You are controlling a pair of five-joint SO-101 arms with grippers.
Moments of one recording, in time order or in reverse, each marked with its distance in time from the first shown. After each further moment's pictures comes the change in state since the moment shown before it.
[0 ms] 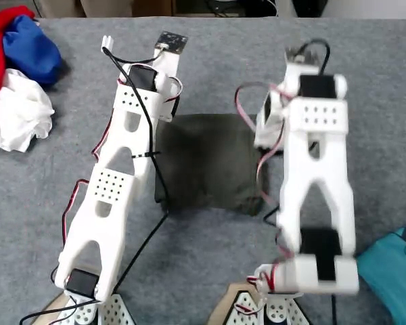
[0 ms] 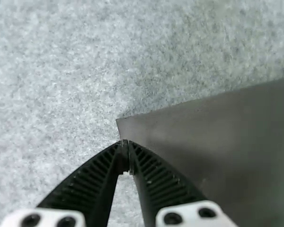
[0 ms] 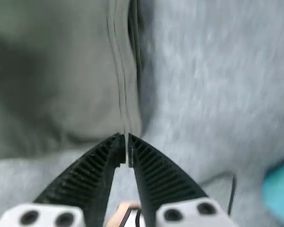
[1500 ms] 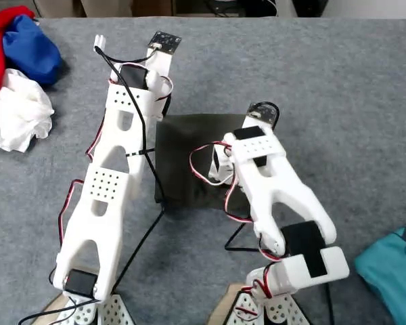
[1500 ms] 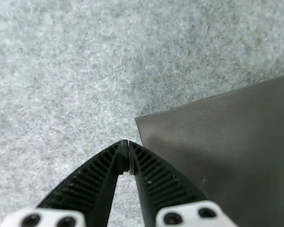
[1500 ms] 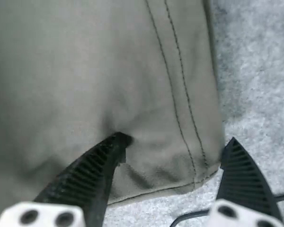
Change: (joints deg) left arm -2.5 0.8 -0.2 0.0 -2.6; right arm -13.8 5.5 34.1 -36.1 -26.5
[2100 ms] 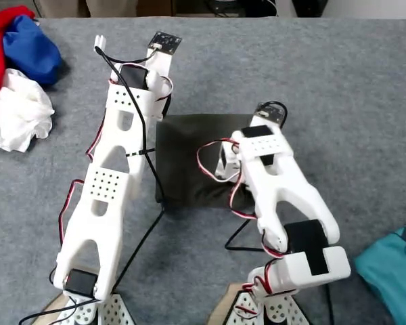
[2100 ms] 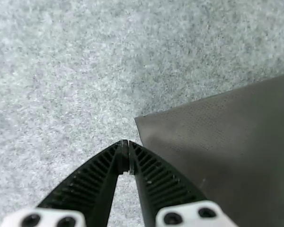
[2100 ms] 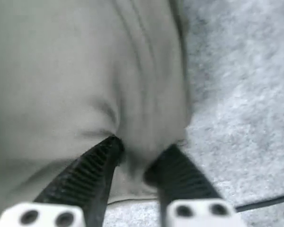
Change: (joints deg) left arm 0.0 0.0 0.0 0.0 0.0; right arm 3.7 0.5 -0.1 -0.4 2.0
